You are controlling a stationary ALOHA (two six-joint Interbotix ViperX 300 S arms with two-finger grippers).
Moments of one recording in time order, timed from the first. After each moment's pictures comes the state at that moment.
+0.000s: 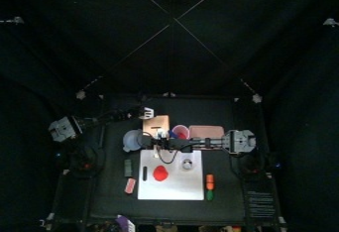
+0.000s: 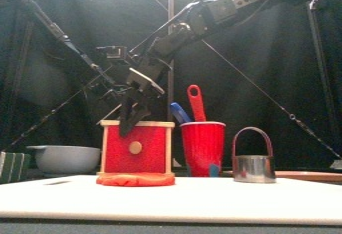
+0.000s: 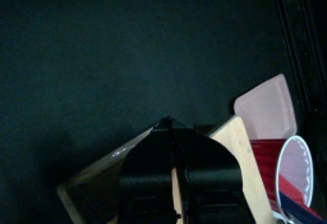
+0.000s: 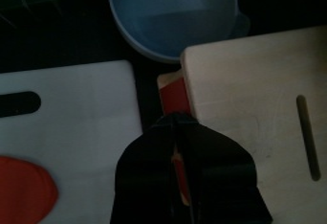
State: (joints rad) left arm 0.62 0.01 0.63 -0.74 0.02 -0.03; right arm -0.07 0.36 -0.04 -0.33 0.54 0.19
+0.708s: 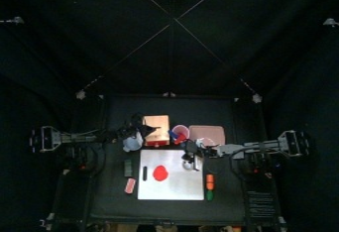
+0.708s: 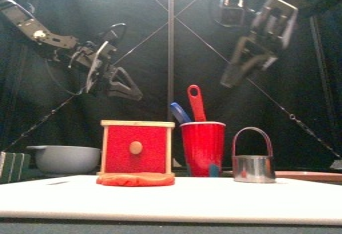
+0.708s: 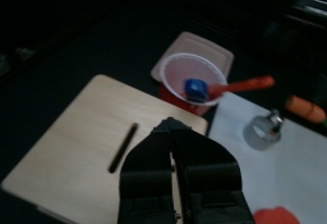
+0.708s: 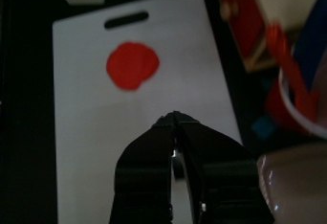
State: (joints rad) left arm 0.15 -0.29 1.03 -0.08 -0.42 -0.03; right arm -0.01 -0.42 0.96 0.07 0.23 0.20
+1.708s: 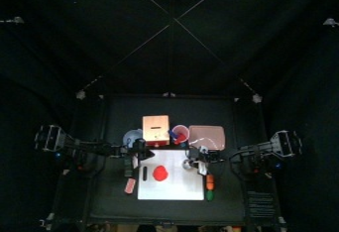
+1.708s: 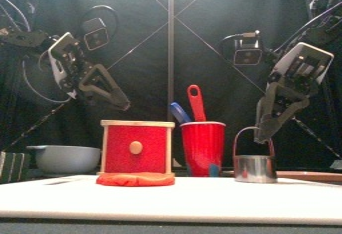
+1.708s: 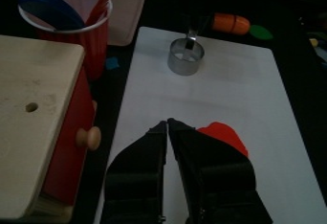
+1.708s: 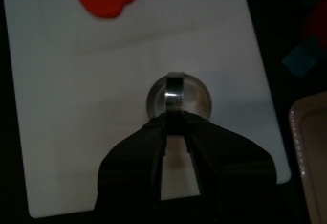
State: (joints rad) left arm 0.00 -0.21 1.07 -0.14 -0.44 -0.03; right arm 0.03 -0.23 0.93 0.05 0.11 0.19
